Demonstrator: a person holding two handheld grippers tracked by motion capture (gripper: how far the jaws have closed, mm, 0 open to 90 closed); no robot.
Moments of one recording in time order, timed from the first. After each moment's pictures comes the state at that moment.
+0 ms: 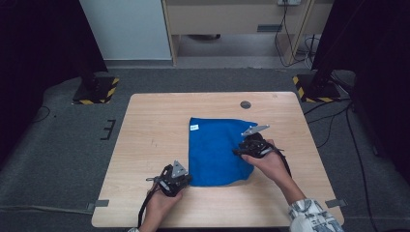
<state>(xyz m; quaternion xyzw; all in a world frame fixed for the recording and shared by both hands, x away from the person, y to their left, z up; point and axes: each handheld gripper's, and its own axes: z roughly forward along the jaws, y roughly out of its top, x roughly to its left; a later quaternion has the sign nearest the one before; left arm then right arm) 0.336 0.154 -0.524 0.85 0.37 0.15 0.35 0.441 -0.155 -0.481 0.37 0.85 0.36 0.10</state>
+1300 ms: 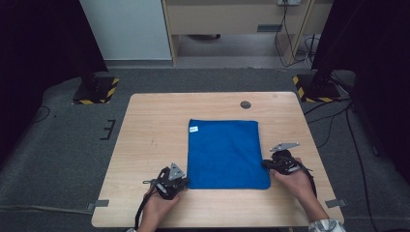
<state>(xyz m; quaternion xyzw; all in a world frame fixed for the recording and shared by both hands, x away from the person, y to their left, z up) 0.326 0.162 -0.522 0.85 0.38 0.14 0.34 0.401 -0.238 -0.516 0.44 0.83 0.33 0.11</state>
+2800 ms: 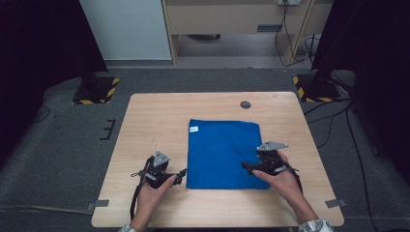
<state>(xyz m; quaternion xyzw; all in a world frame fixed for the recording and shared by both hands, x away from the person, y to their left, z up) 0.358 0.199 -0.514 0.78 0.46 0.17 0.40 0.396 -0.184 -0.503 0.40 0.81 0.40 0.14</state>
